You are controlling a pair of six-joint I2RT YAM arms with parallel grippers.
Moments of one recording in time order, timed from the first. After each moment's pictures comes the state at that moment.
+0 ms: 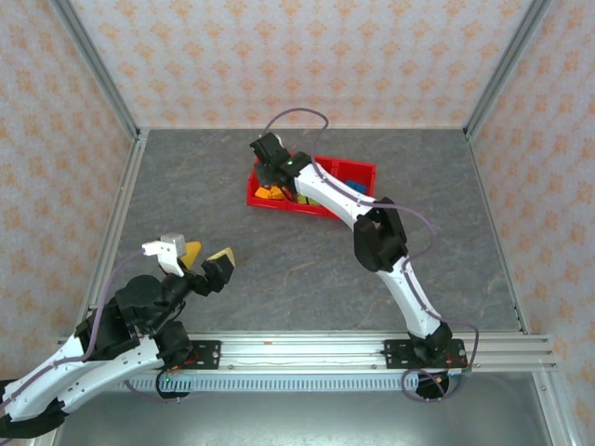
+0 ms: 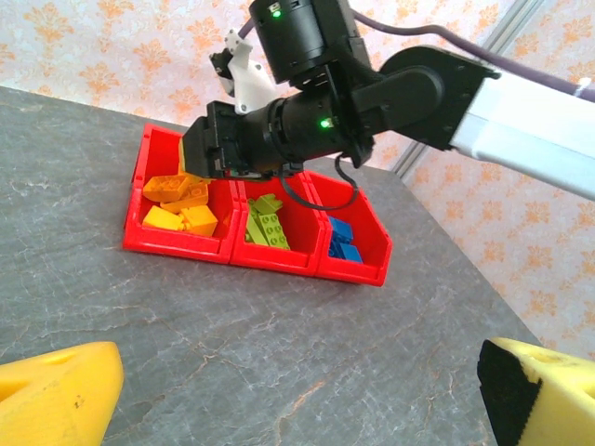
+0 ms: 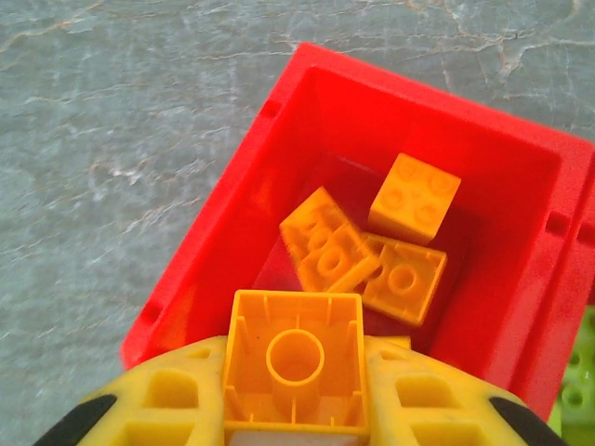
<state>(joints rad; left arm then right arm) -0.95 0.21 0.59 -0.59 -0.50 -0.57 0.74 2.40 2.24 -0.70 0.21 0.40</state>
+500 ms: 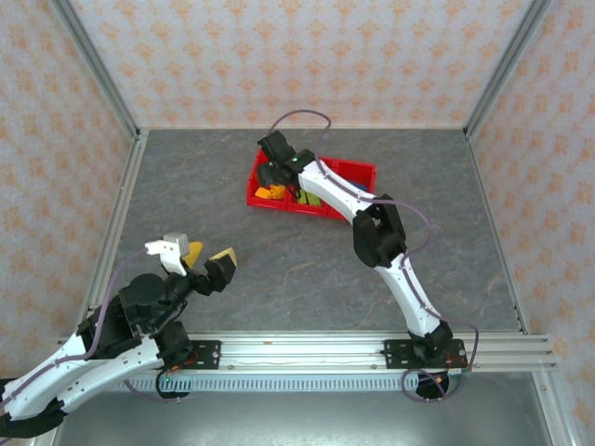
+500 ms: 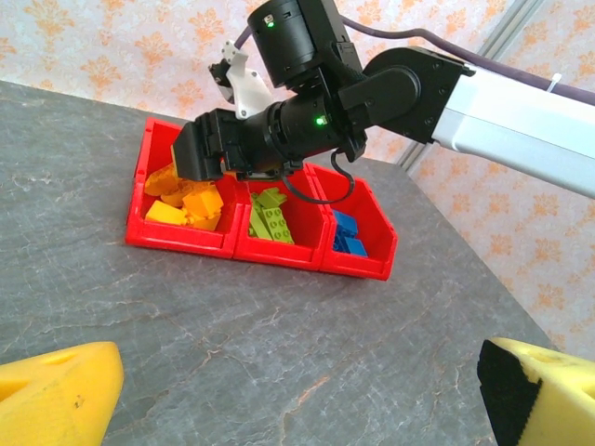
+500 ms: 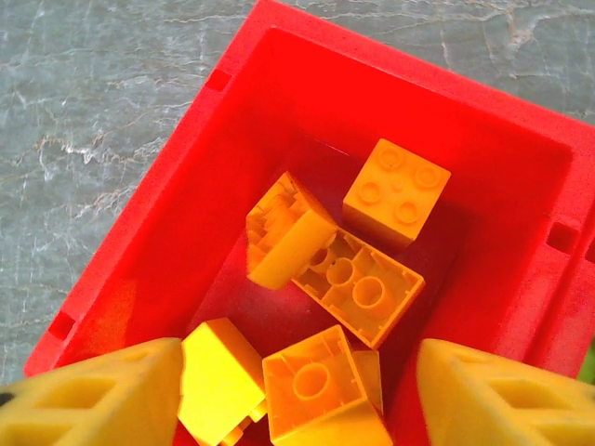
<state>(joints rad) -0.95 0.23 0.59 -0.59 -0.50 -0.57 0.70 2.43 2.26 -0.71 0.14 0.35</state>
